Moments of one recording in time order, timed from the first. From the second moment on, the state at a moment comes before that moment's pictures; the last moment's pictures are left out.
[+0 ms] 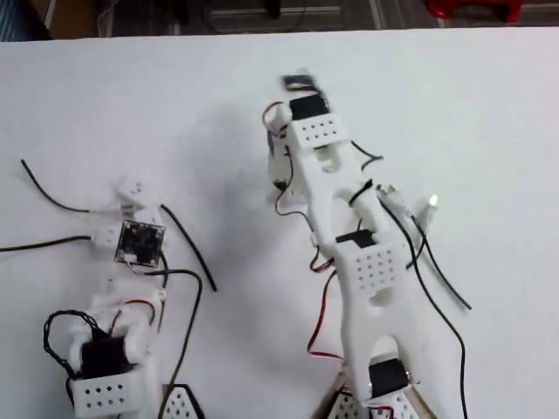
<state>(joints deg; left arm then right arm) -14.1 -104.4 97.1 73.0 -17.9 -20.1 45.8 -44.6 94.2 -13.4</state>
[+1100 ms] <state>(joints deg) -14.1 -104.4 97.1 73.0 -17.9 -27.0 45.1 -43.3 97.5 -45.7</state>
